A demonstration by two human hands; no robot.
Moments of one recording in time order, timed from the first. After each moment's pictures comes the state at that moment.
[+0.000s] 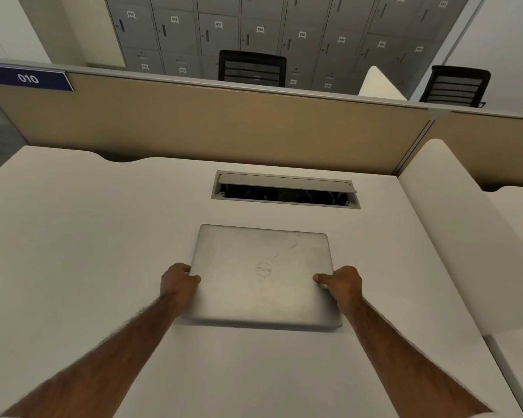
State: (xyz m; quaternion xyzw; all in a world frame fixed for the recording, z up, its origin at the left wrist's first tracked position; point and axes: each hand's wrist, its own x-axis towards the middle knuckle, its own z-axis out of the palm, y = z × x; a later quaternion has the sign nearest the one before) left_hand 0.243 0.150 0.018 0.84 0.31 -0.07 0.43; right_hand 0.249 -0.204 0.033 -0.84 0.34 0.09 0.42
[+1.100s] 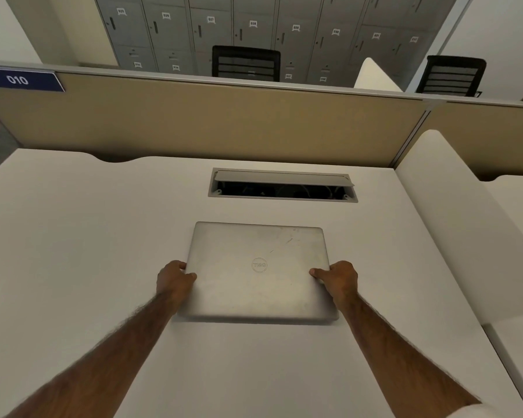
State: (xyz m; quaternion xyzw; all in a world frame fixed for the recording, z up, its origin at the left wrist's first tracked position) left_hand 0.246 0.158 0.013 0.85 0.30 -0.07 0.43; right_hand 0.244 -0.196 0.030 -0.84 0.33 0.08 0.42
